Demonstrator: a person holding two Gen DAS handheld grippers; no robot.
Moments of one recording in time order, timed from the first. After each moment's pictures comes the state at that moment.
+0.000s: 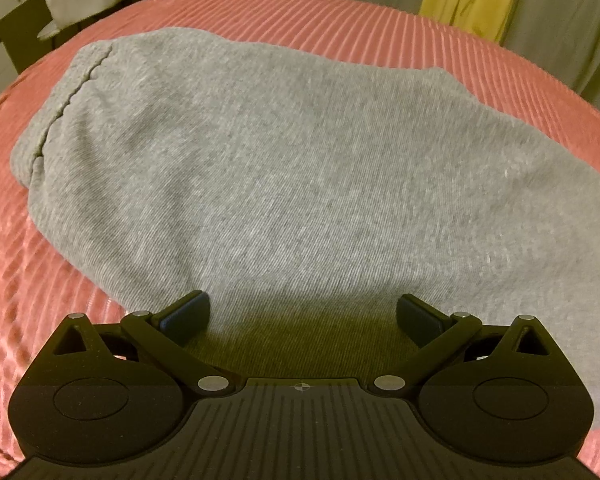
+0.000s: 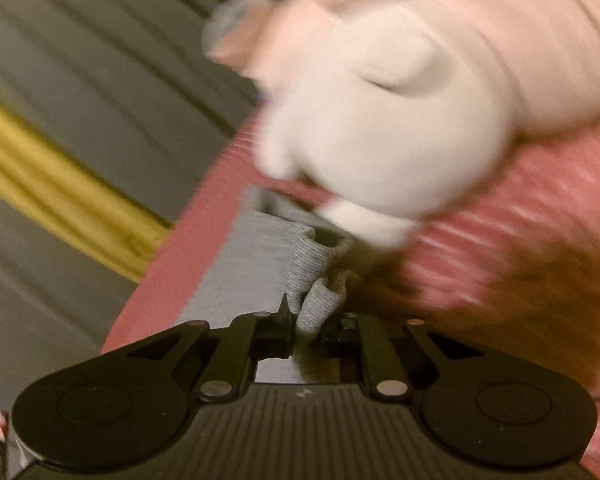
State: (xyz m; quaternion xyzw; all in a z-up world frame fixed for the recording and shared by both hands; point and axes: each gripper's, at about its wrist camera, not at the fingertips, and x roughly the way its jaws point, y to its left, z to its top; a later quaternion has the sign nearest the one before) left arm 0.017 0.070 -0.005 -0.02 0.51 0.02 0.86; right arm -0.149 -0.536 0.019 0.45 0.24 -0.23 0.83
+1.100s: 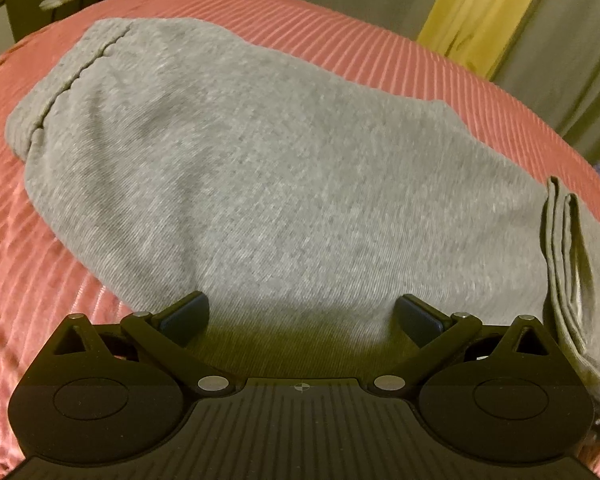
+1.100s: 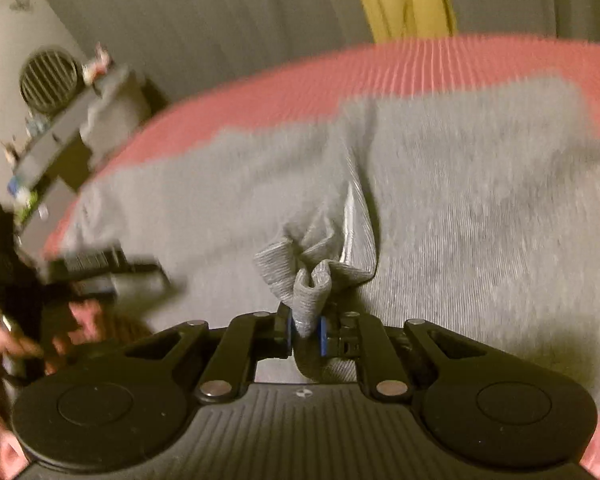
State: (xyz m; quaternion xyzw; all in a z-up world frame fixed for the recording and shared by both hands) left arm 0.008 0.088 0.000 -0.09 0.50 0.00 0.86; right arm -0.028 -0.217 0.005 0.19 0.47 0.12 0.86
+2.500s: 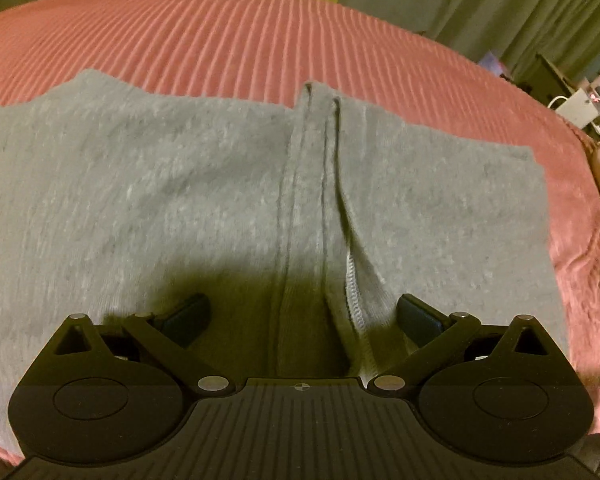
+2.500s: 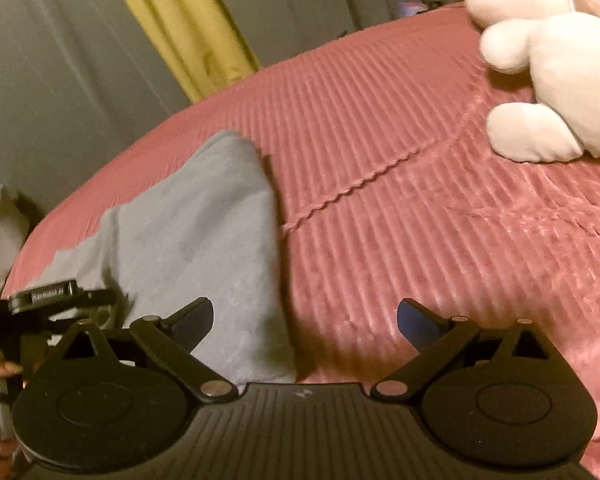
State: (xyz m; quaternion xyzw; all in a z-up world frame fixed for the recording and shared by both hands) left arm 0.046 -0.105 0.003 -0.02 0.55 -0.19 0.82; right arm -0.104 -0.413 0.028 0.31 0.44 -0.09 0.84
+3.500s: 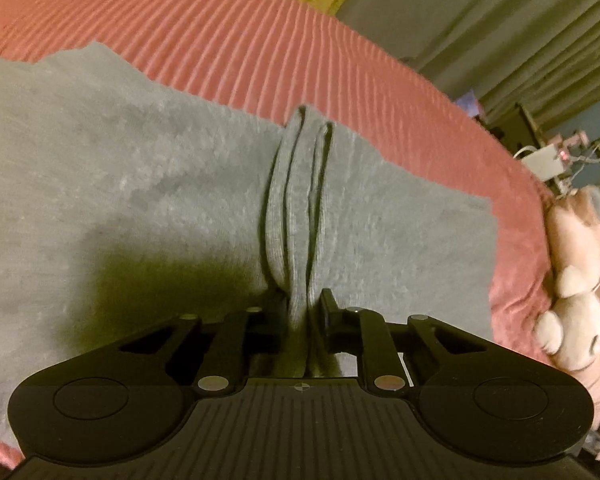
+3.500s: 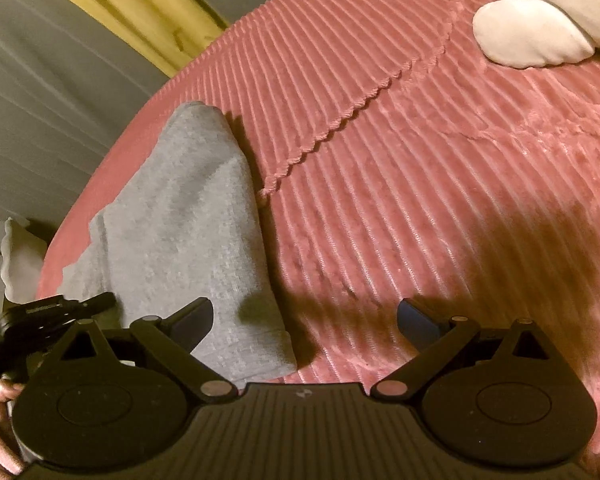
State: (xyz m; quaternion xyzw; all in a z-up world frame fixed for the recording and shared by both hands) left arm 0.052 -0.066 0.021 -0.14 0.56 -0.22 0.79; right arm -0.097 -0.430 -0.005 0.39 0.48 -0.09 0.78
